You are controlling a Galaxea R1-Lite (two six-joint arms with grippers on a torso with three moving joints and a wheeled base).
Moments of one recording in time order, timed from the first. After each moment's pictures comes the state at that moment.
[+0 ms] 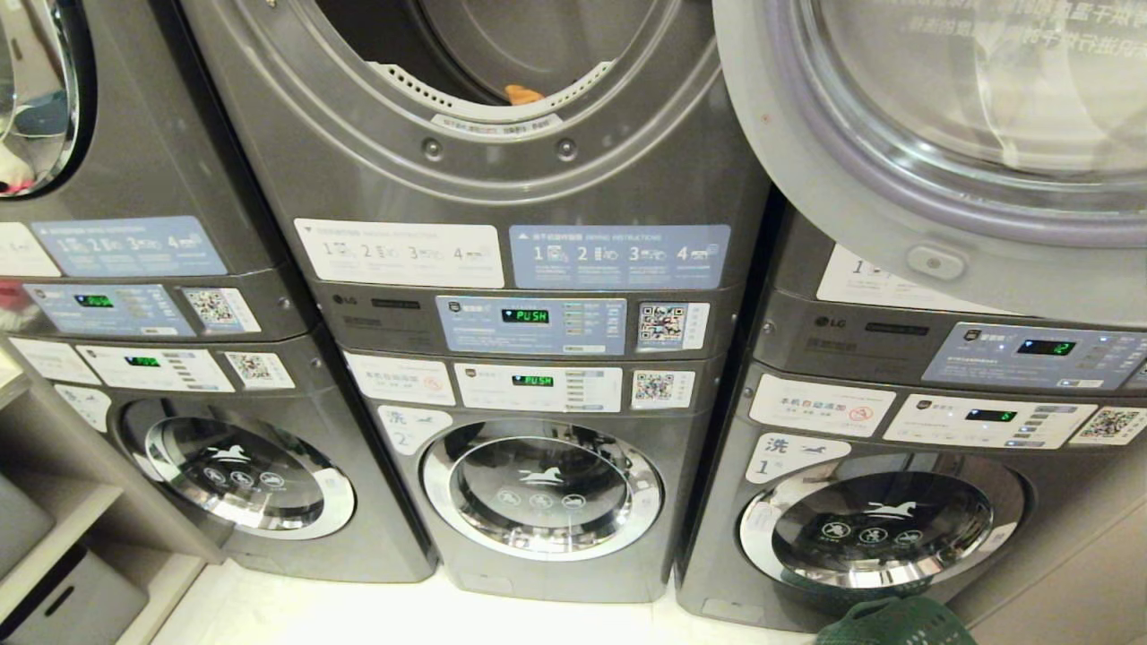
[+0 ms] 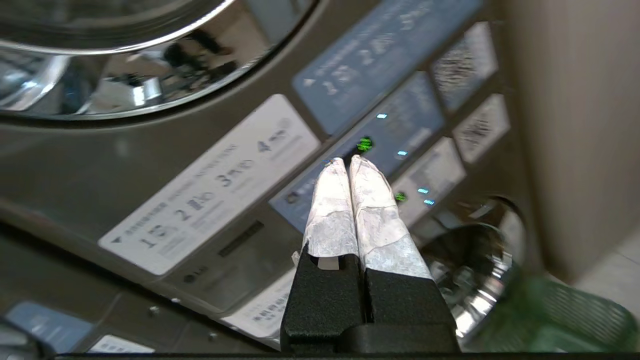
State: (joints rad) left arm -0.01 0.00 0.00 -0.01 0.00 0.00; right arm -0.74 1.04 -0.48 -0.64 0.17 0.62
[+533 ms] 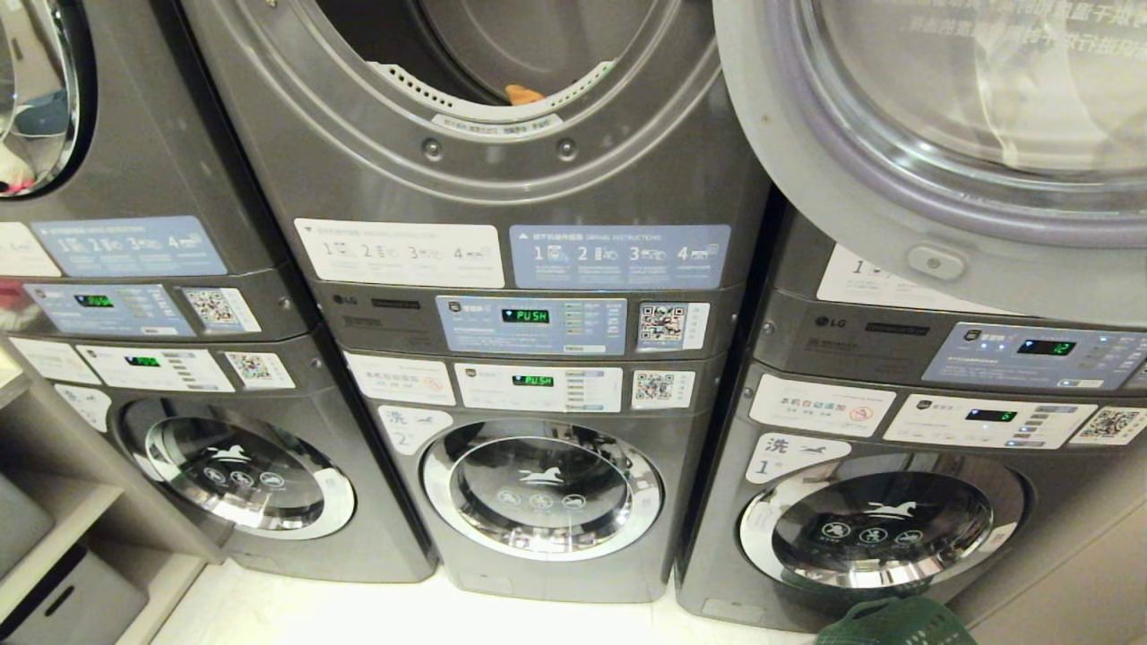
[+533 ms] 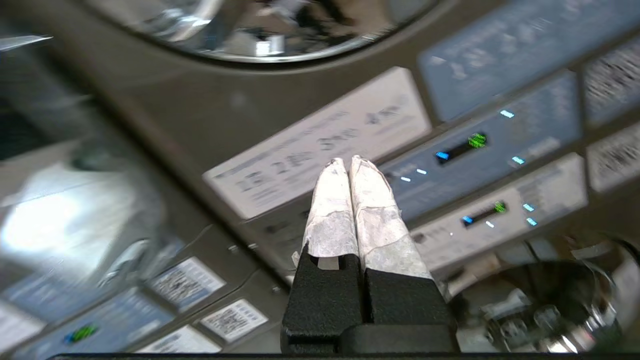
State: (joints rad) left arm -0.01 0.00 0.00 -0.01 0.00 0.00; right arm -0.73 1.06 -0.32 -1.00 0.46 0.64
